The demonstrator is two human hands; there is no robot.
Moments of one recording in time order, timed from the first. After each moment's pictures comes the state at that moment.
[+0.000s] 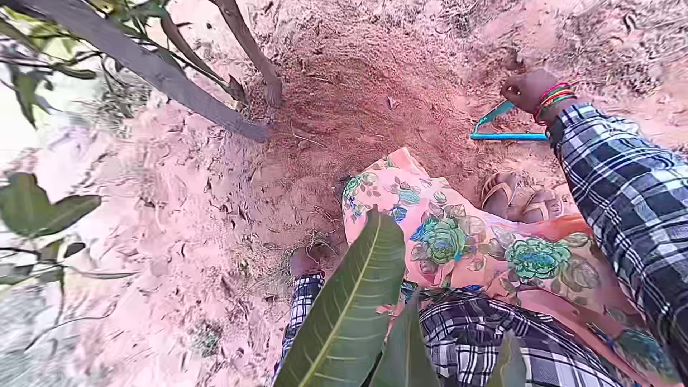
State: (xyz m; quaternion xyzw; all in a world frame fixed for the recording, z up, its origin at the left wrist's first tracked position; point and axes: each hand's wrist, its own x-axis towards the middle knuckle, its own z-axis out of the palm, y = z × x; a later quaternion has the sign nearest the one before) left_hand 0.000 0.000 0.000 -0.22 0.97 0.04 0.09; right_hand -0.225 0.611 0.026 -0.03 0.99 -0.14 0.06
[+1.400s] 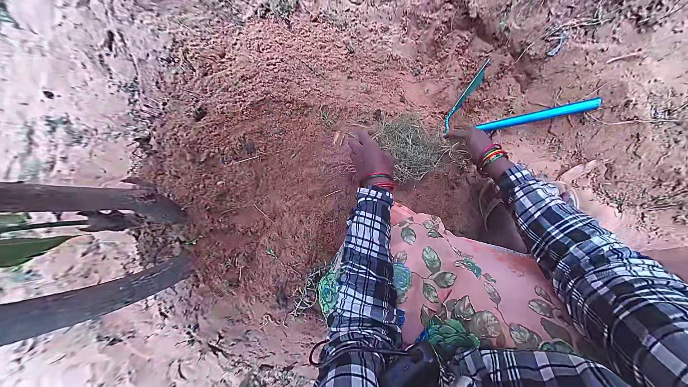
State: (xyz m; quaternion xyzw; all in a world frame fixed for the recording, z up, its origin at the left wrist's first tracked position) left_hand -0.335 0.350 -0.022 0.05 0.96 0.18 0.20; right_hand -0.226 0.582 -0.154 0.21 0.91 -0.34 0.11
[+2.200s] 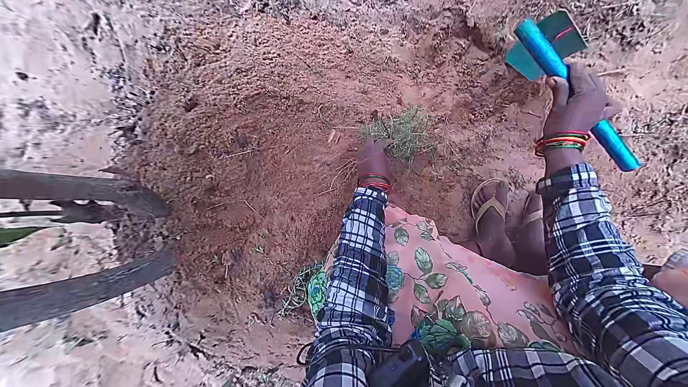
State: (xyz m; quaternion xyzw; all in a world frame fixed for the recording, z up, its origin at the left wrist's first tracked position) left_hand -0.335 0.348 -0.046 0.19 0.94 0.15 0.24; right_hand -0.177 0.666 -0.052 0.49 0.84 -0.17 -0.13
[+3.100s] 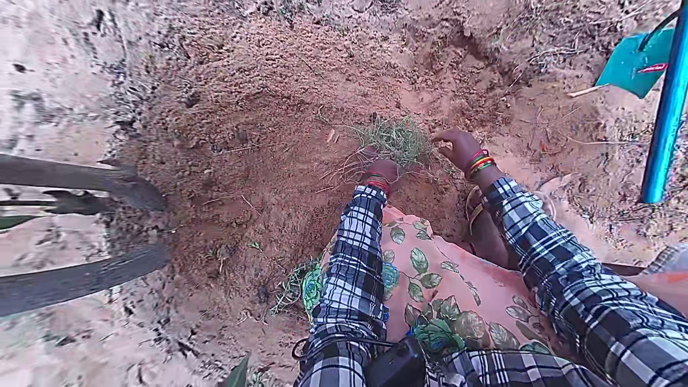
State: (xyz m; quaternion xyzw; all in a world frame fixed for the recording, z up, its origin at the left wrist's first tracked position) left_hand -0.334 0.349 -0.065 0.26 0.84 0.09 0.46; right_hand -0.229 0.565 -0.099 0.14 0.93 -0.33 0.06
